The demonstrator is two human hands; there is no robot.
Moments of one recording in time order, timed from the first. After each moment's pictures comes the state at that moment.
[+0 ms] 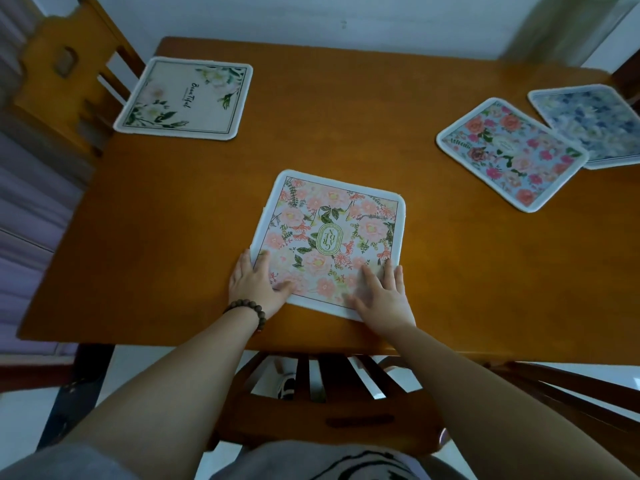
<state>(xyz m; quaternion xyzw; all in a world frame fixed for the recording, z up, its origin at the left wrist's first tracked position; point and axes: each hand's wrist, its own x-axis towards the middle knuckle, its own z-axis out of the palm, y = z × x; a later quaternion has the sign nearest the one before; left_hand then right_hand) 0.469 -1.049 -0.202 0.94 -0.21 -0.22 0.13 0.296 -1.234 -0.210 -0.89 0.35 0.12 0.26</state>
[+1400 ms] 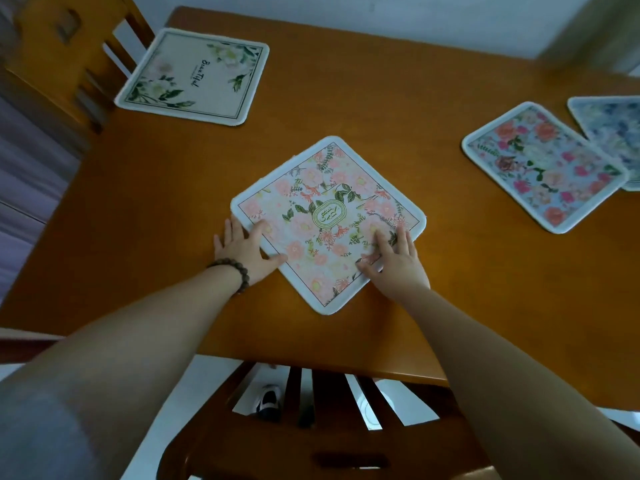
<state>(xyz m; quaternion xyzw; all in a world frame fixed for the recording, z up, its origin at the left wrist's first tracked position) 0.542 -1.071 -0.206 0.94 -0.23 -0.24 0.03 0.364 -1.305 -0.208 -0.92 0.33 0.14 0.18</state>
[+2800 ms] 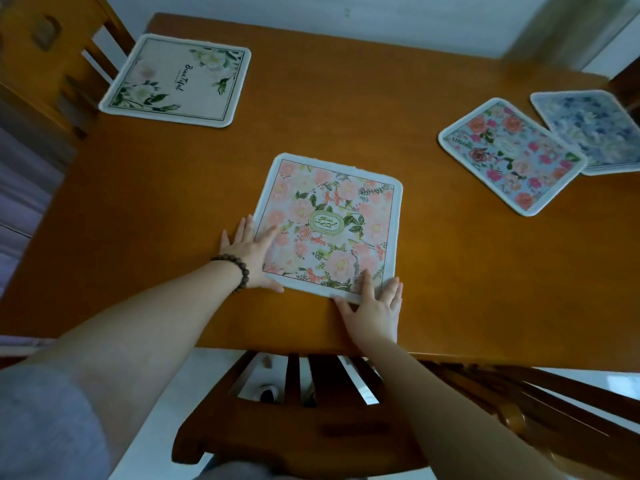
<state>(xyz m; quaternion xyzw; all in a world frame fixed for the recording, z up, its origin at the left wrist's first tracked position) 0.534 -1.070 -0.198 0.88 -0.37 -0.30 -0.07 0.303 -1.197 -0.207 -0.85 0.46 0.09 0.24</state>
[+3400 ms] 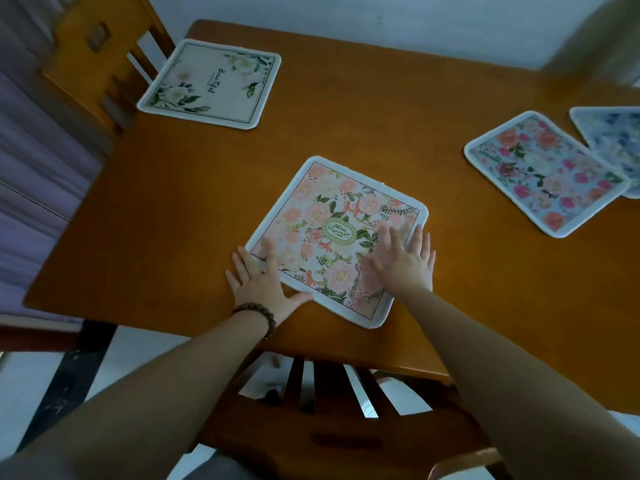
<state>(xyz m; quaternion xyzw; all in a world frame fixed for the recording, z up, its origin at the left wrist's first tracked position) 0.452 -1.061 -0.195 0.96 -0.18 -0.23 0.03 0.354 -1.295 -0.193 -0.90 0.39 0.08 0.17</state>
